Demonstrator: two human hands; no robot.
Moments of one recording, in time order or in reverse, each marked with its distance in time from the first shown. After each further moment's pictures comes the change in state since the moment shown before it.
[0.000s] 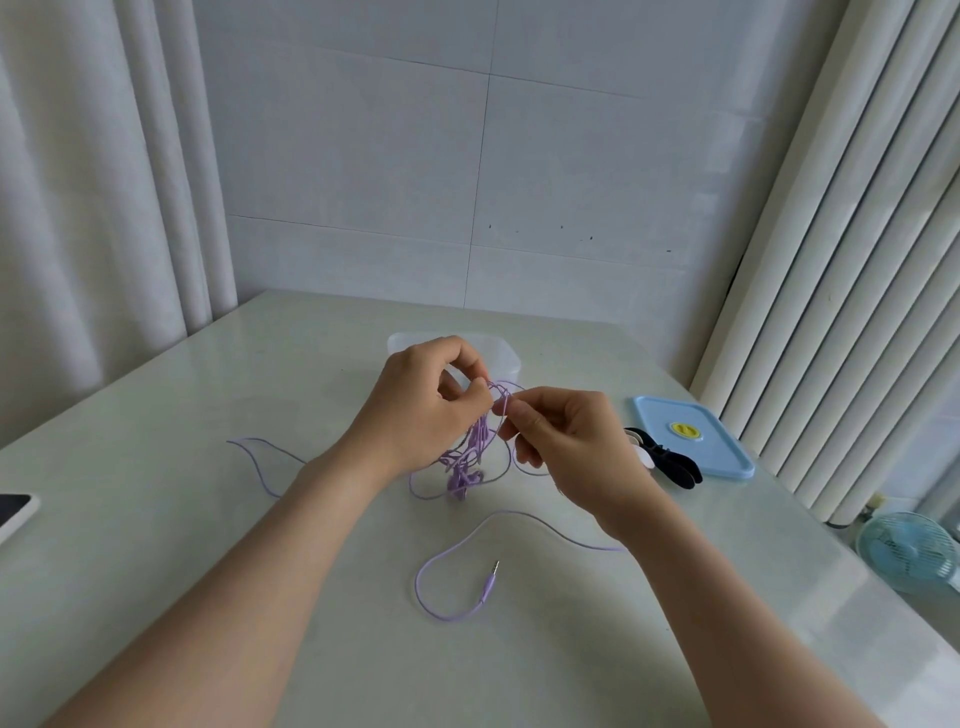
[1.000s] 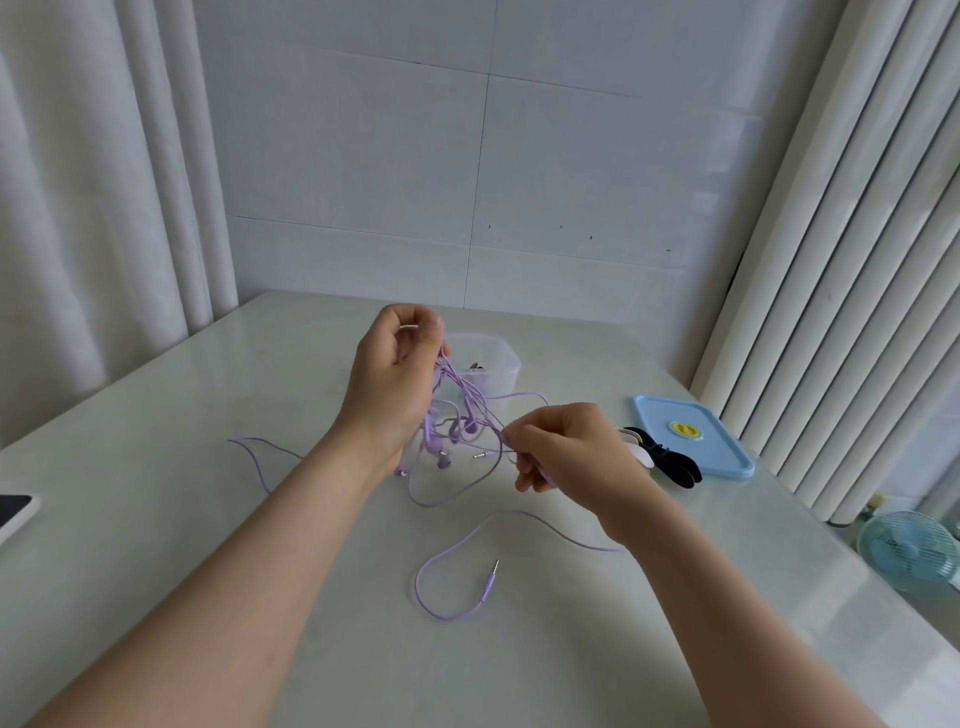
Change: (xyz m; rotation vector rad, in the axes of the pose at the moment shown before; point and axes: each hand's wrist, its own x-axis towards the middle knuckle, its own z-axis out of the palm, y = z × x) left_hand 0.014 -0.008 0.003 -0.537 0.327 -0.207; right_hand -0.002 -0.005 -0.001 -0.071 -0.036 0.288
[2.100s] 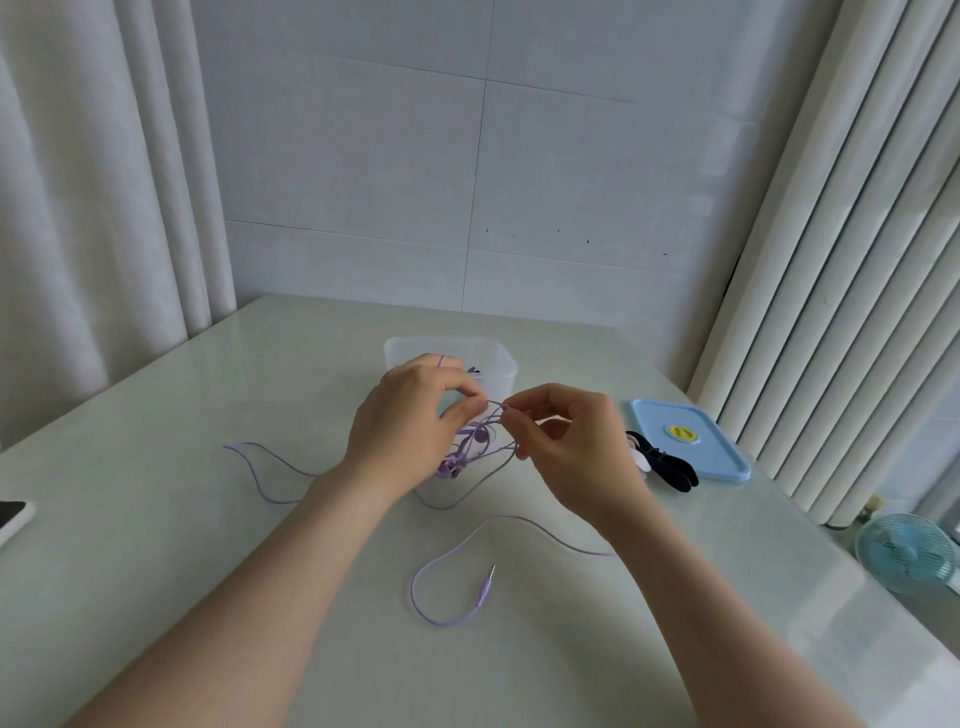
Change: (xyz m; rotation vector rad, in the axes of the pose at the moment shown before) left_hand -0.010 -0.021 -0.003 0.780 -0.251 0.282; right_hand 0.009 0.010 0.004 -0.071 0.221 -0.322
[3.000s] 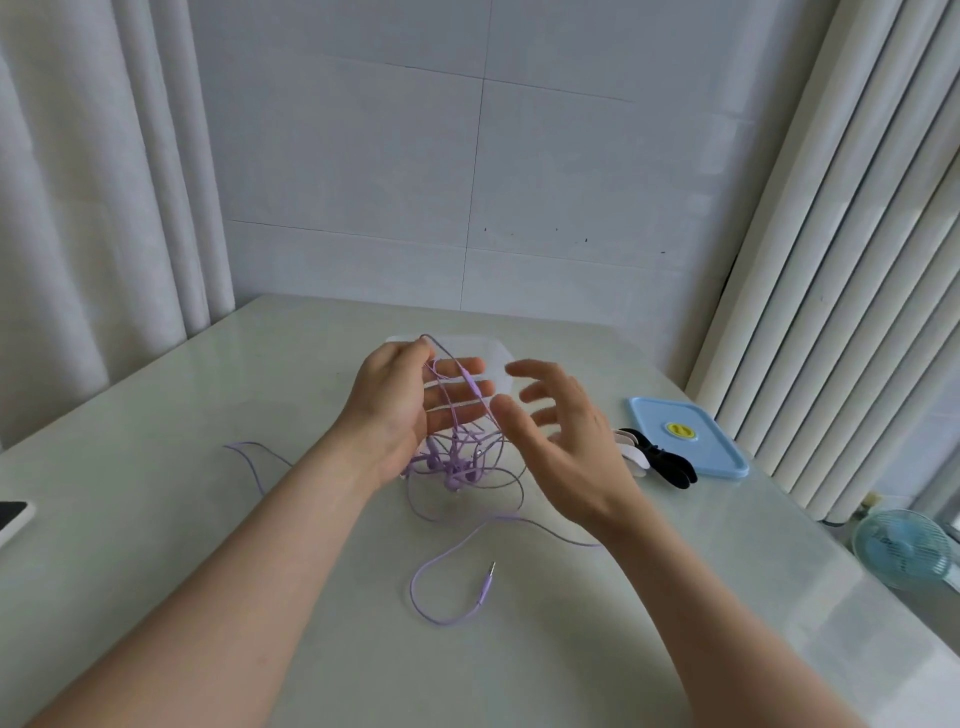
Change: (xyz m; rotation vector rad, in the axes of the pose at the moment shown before) left_hand 0.009 0.032 -0.021 -1.185 0.047 -0.589; right_hand -0.010 -0.006 -0.001 -0.119 -0.048 -0.077
